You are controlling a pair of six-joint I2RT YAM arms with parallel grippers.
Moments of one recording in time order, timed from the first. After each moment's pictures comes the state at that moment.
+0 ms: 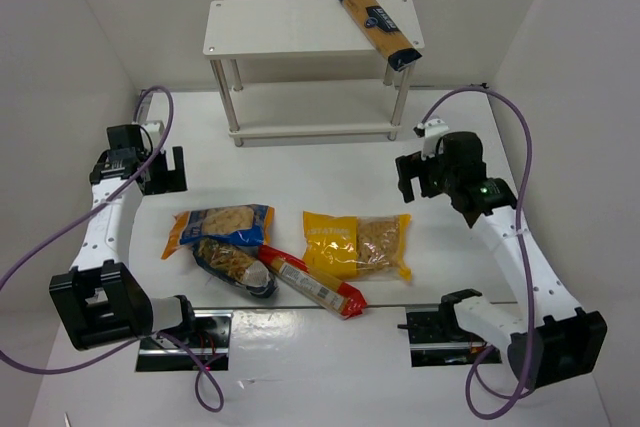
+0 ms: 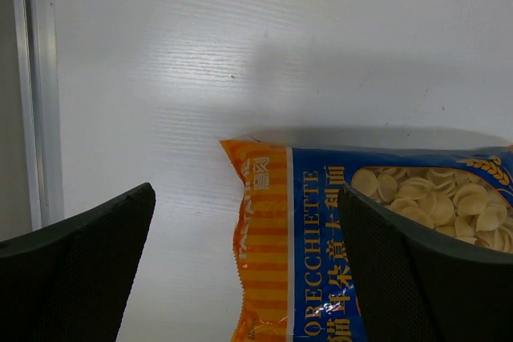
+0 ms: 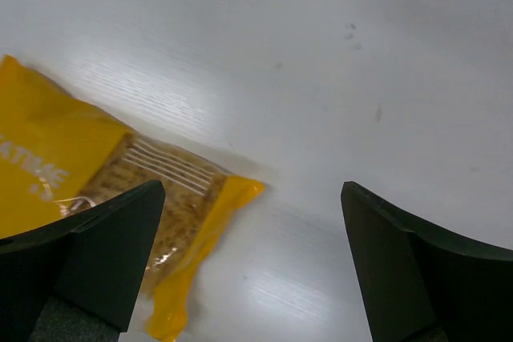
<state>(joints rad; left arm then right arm) 0.26 1.27 1.06 -0.69 0.06 0.07 0.21 1.02 0.98 -0.59 -0.12 -0.13</state>
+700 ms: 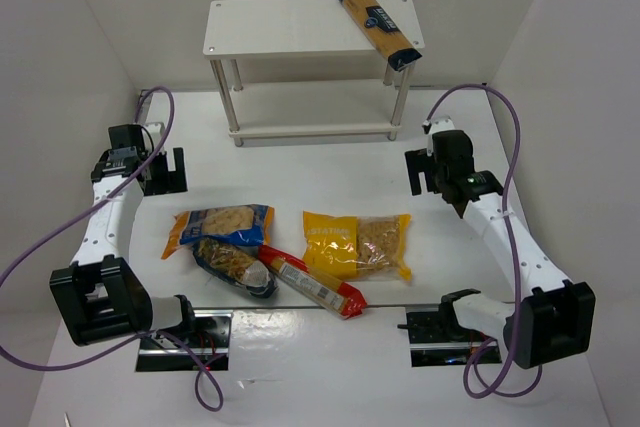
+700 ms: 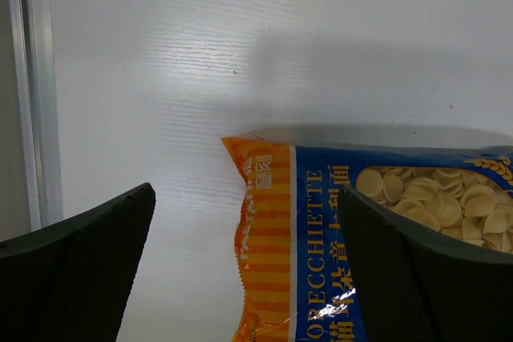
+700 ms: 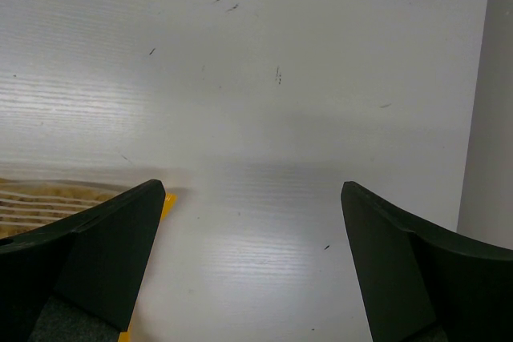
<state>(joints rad) 0.26 1.30 1.06 -0.70 0.05 0.07 0.21 1.14 0.94 -0.55 0.26 -0.06</state>
